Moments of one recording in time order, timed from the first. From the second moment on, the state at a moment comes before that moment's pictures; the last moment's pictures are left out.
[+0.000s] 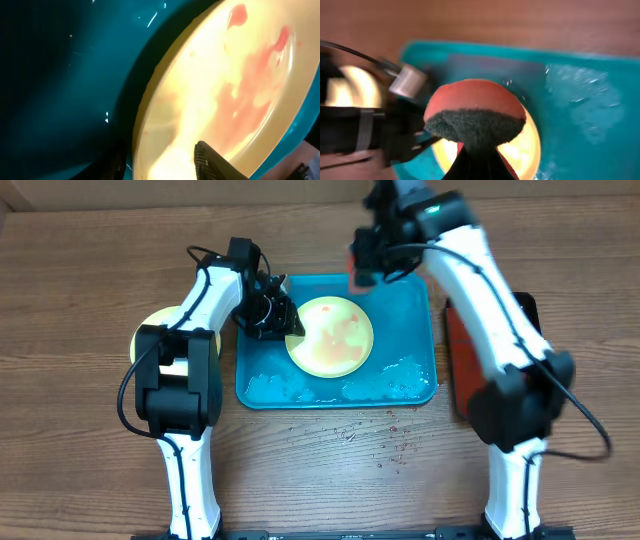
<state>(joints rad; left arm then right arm) -0.14 2.28 1.72 -0.98 0.53 -0.09 0.35 2.19 2.27 -1.17 -0.28 0.33</state>
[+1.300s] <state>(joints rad) -0.35 1.87 1.74 -0.95 -0.50 -0.10 0.25 2.09 2.30 -1.35 -0.21 0.33</state>
